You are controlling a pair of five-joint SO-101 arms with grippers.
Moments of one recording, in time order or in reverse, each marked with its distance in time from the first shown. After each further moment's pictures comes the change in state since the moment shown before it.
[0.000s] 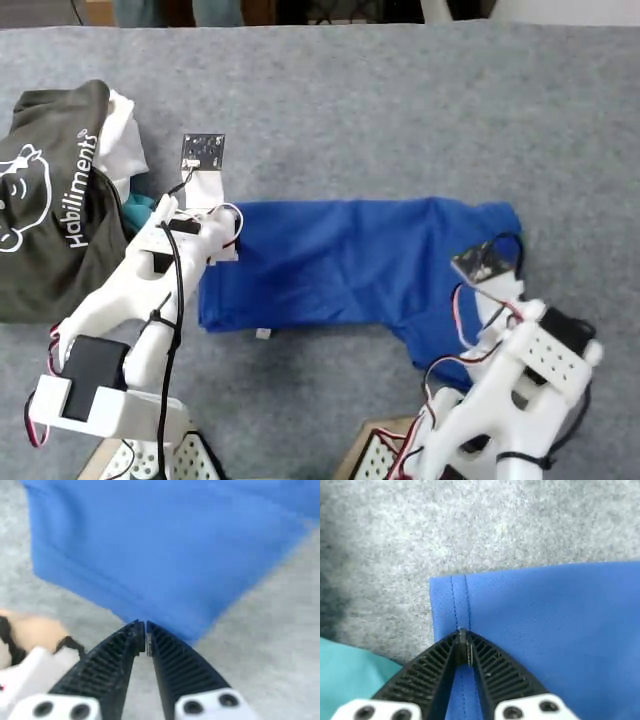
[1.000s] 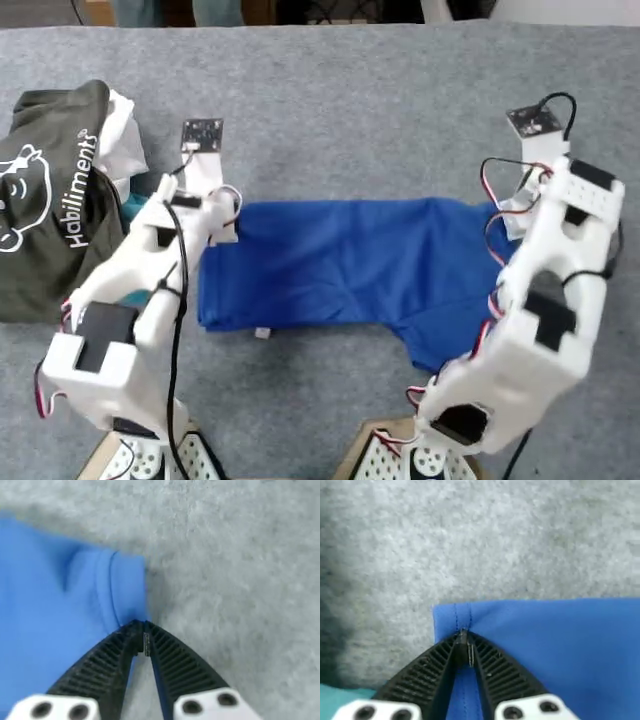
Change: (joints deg) left arm -2.6 12.7 -14.9 5.9 0.1; right arm -11.7 68.5 -62.7 -15.0 -22.2
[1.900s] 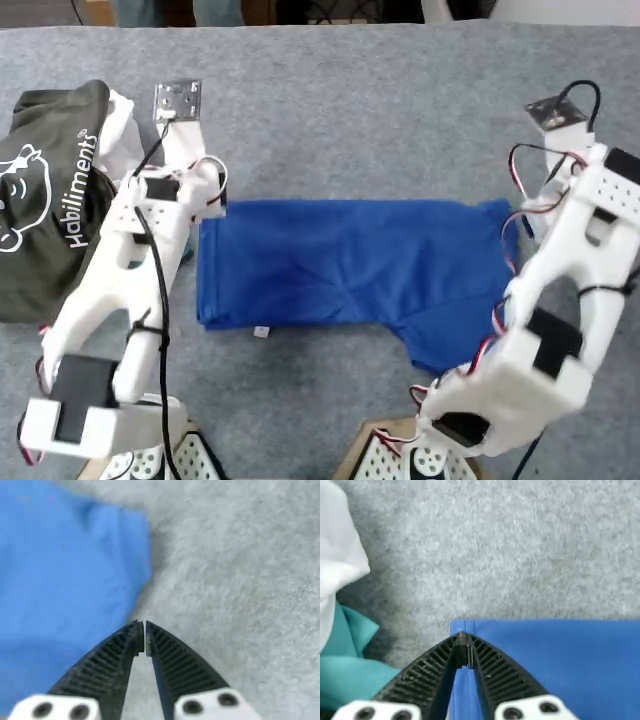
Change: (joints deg) left arm -0.6 -19.1 0.5 9.1 0.0; right arm 3.2 -15.1 0.4 15.5 12.7
